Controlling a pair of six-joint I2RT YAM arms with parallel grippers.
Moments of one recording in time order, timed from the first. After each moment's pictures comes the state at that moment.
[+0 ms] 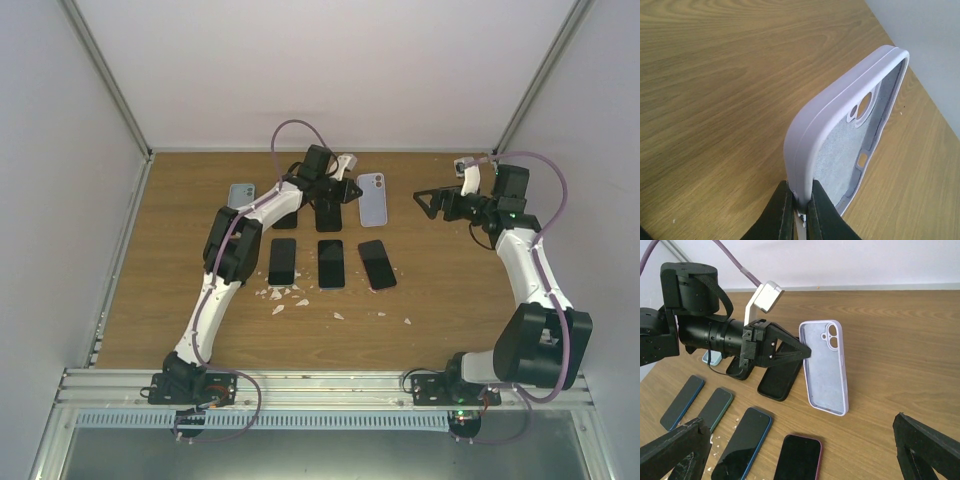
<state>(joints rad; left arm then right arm) -0.50 2.50 2.10 -0.26 0.57 -0.27 -0.16 1.37 1.08 -0.34 -0.79 -0.03</state>
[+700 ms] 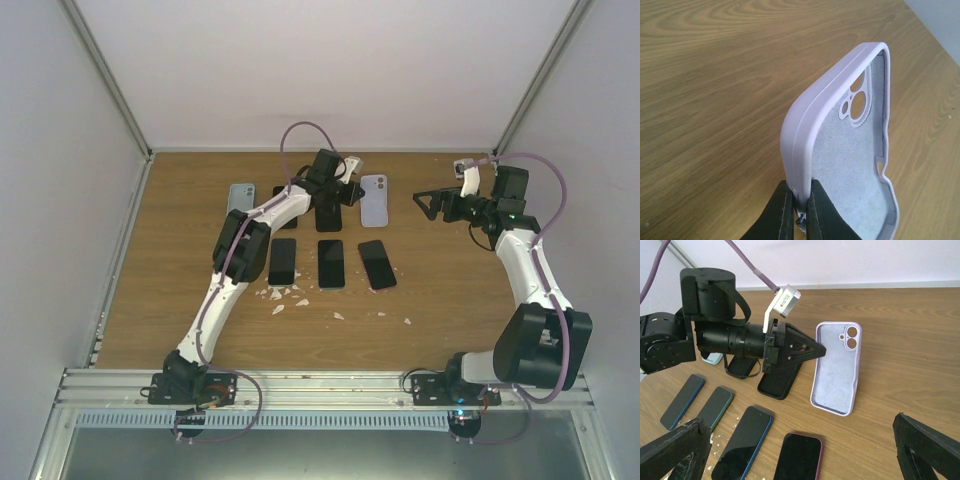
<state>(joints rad) -0.53 2.58 2.20 -0.28 0.44 -0.20 -0.16 1.37 1.06 -0.34 -0.79 -0.03</state>
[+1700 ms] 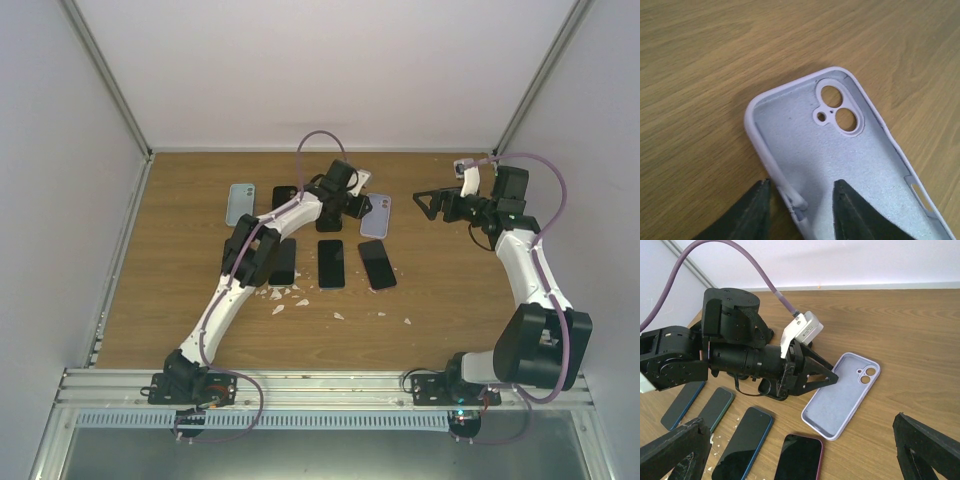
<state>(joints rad) -0.59 2.65 2.26 -0.39 0.33 -0.15 -0.16 1.37 1.06 -0.33 -0.79 -0.02</state>
